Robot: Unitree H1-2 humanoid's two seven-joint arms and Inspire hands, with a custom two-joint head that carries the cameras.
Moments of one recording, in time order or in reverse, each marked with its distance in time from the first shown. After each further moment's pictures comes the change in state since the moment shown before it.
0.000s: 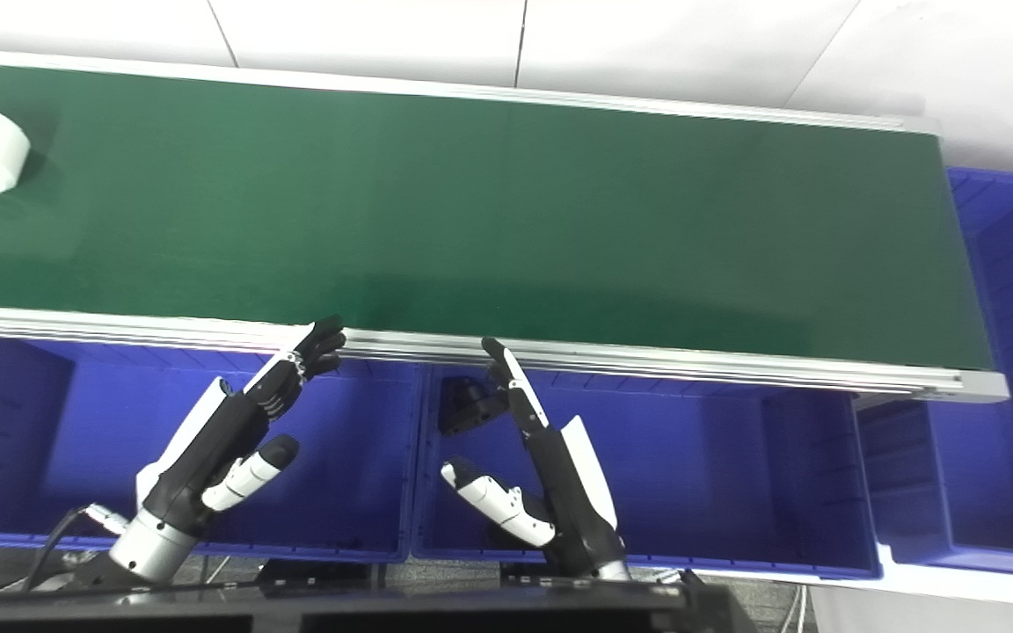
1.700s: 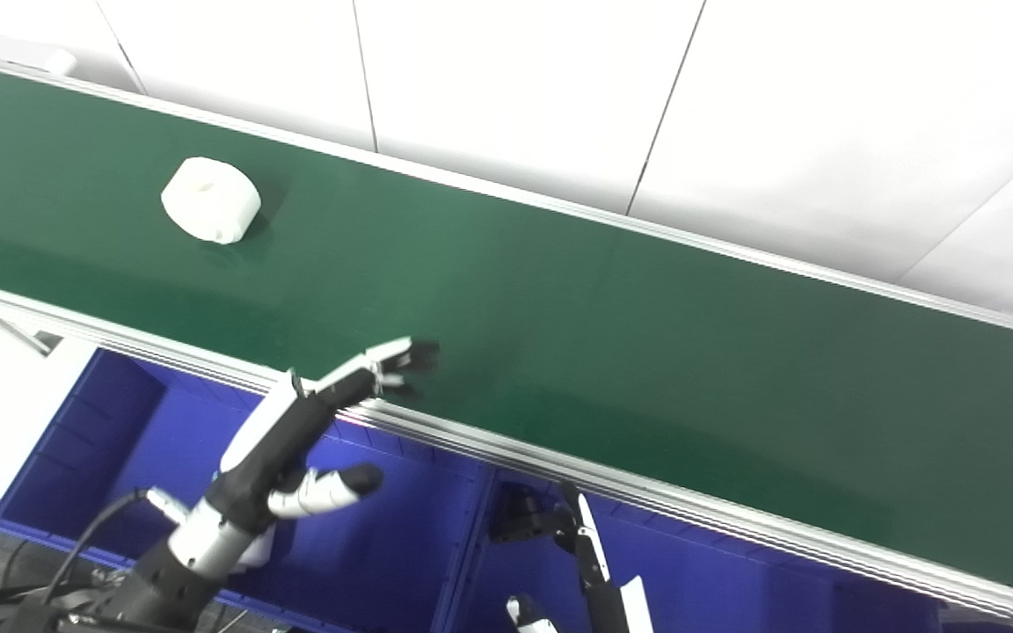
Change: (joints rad) left arm -0.133 -0.070 0.038 -0.147 0.172 0.000 0.156; right arm -0.083 -0.016 -0.054 0.303 0.004 -0.243 -0.049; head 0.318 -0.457
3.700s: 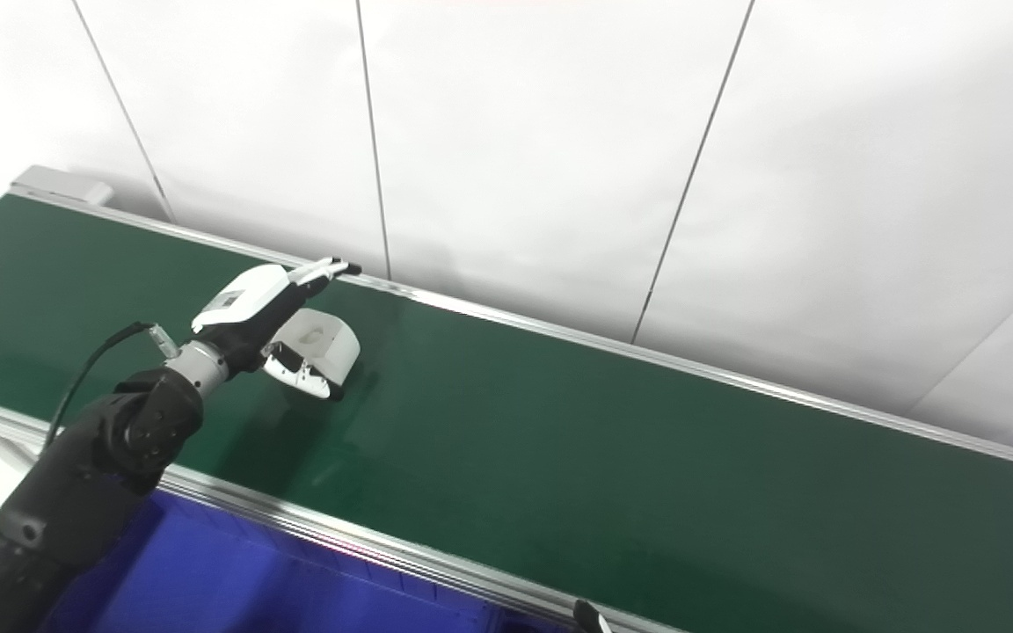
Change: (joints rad) left arm -0.578 0.268 0.110 0.462 0.428 0.442 -0.094; right arm -0.105 -0.120 0.125 0.040 0.135 -0.003 -0.135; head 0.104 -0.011
